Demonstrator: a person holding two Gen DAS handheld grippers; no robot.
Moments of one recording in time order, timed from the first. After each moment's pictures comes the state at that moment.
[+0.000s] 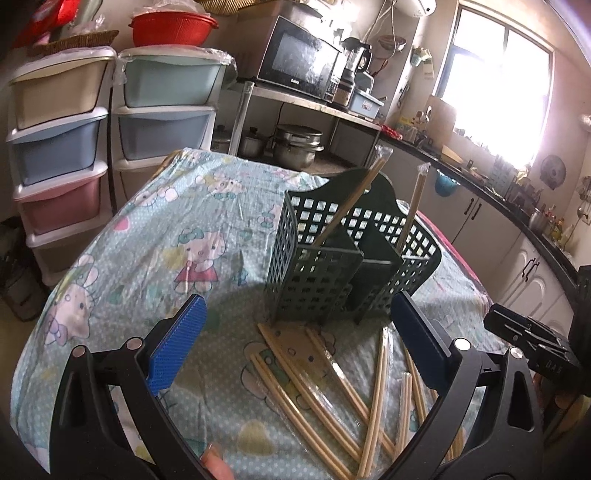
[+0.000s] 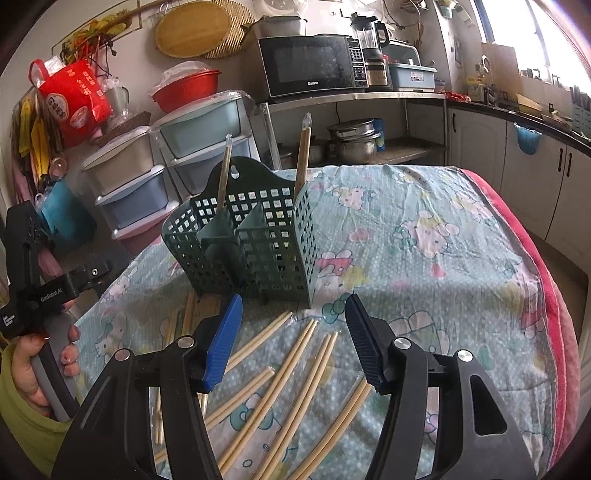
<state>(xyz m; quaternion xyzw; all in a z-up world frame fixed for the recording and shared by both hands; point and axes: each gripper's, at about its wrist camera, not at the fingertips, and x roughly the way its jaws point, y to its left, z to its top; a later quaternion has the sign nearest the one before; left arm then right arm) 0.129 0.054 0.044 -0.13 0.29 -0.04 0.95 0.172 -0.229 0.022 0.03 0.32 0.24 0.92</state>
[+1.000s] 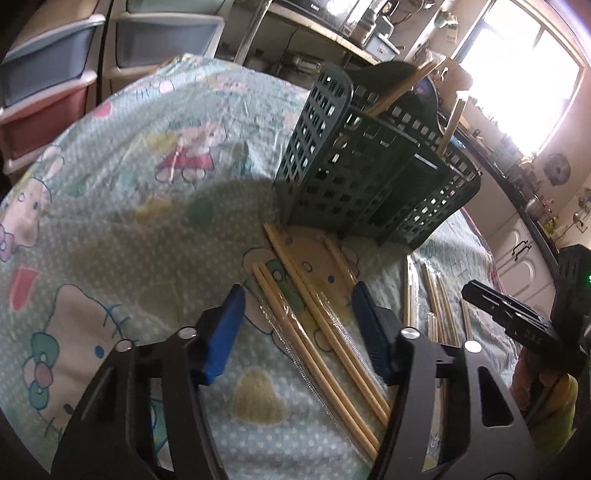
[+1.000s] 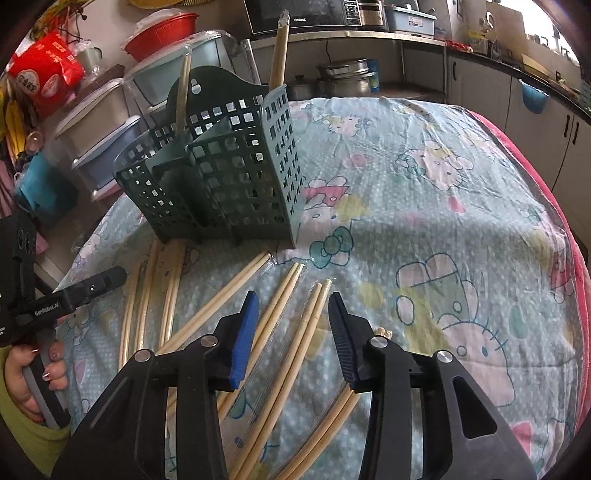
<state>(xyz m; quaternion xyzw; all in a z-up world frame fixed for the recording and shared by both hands) 0.144 0.063 -0.035 -0.19 0.42 -0.08 0.89 0.207 -0.216 -0.036 0.01 0.42 0.22 0.88</state>
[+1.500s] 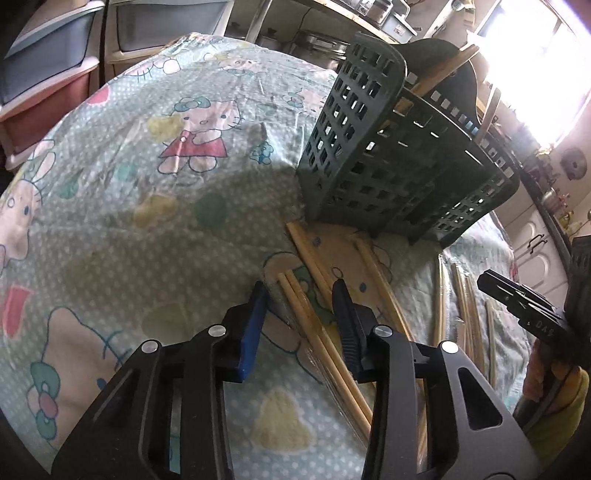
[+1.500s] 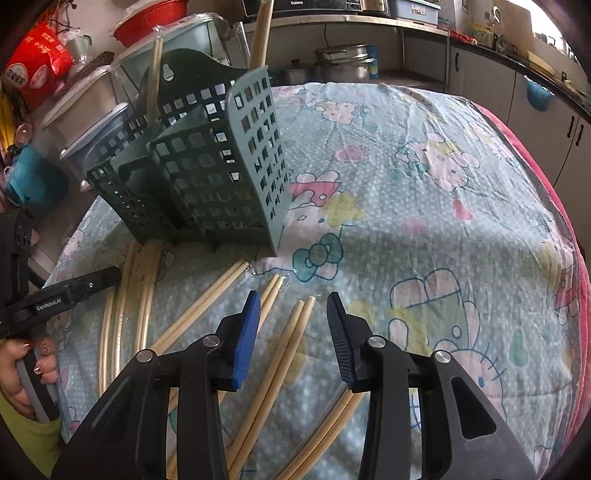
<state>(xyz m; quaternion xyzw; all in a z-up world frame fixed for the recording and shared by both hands) 0.170 0.071 -0.047 -0.17 0.46 -0.05 0.87 0.237 -0.212 -0.046 -0.01 0.46 0.21 0.86</state>
